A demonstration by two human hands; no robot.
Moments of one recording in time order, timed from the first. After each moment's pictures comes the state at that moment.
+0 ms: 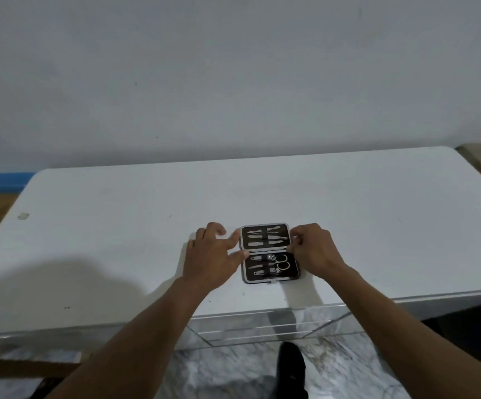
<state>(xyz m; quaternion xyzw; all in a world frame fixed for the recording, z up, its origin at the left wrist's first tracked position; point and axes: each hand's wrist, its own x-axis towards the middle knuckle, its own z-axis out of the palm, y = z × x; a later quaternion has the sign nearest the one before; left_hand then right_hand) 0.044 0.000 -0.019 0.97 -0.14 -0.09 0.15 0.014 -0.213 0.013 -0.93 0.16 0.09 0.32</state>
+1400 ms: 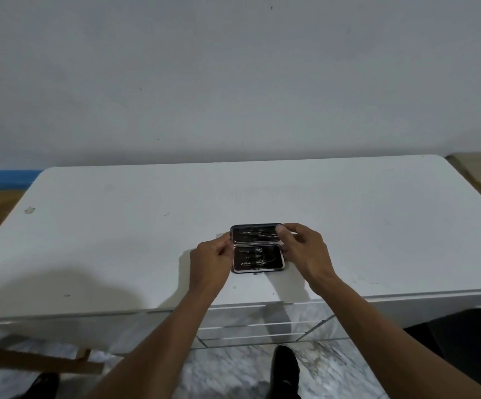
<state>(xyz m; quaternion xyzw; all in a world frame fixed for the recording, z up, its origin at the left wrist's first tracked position) 0.004 -0.024 -0.008 0.85 0.03 -0.01 0.52 -0.014 -0.211 0.012 -0.80 0.21 0.01 0.57</state>
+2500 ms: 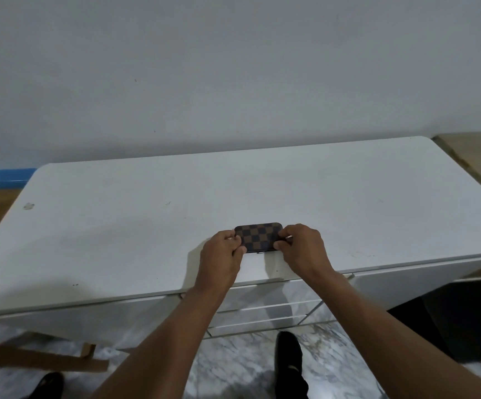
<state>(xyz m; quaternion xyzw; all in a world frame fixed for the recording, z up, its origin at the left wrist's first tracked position) -0.017 -0.017 -0.026 0.92 -0.12 0.03 0.36 -0.042 -0.190 0.008 -0.93 0.15 0.00 0.32</state>
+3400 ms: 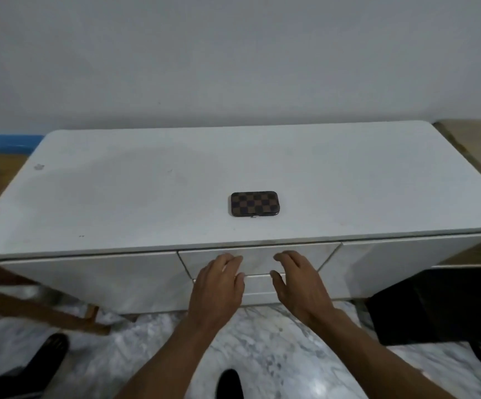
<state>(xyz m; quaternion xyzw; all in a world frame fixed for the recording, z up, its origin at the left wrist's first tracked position) -0.135 0.001 -0.075 0.94 -0.20 0.06 0.27 -0.159 -0.187 -0.065 -0.98 -0.01 -0.05 0.20</state>
